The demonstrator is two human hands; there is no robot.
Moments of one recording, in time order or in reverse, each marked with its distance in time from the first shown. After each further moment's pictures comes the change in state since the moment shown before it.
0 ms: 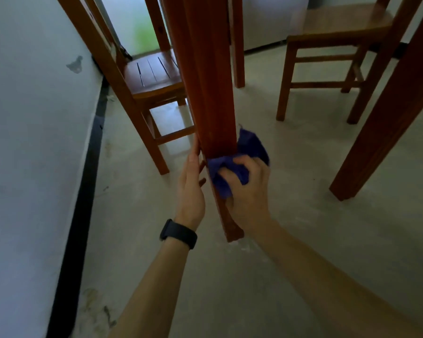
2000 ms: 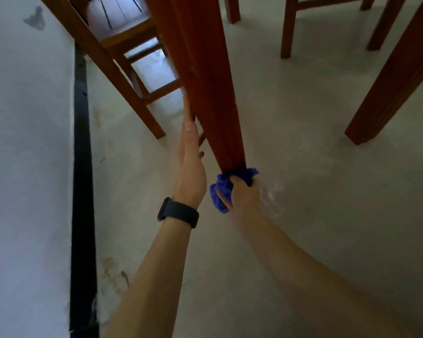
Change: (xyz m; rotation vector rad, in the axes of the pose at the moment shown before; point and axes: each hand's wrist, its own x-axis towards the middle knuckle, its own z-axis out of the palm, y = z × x) left_hand -0.007 -0.035 0.002 0.055 -0.024 -0.047; right_hand -0.082 -0.037 0.034 1.021 -0.044 1.859
